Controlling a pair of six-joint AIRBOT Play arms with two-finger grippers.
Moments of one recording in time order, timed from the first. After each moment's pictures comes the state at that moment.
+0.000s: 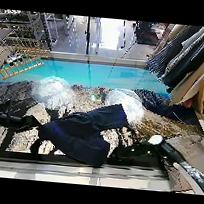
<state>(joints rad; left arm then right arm) 0.40 -1.25 0.87 0.91 -1.27 -1.09 0.21 -1.21 0.53 -0.58 1.10 1.01</state>
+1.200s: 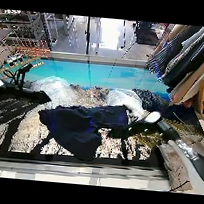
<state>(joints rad) 0.17 -1.34 1.31 0.94 -1.23 -1.07 0.21 -1.36 0.90 -0.66 1.19 1.10</state>
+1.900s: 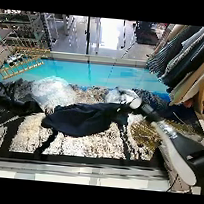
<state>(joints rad) 0.29 -1.34 1.15 0.95 -1.32 -1.21 0.26 -1.63 1.34 -0.92 0.91 1.34</state>
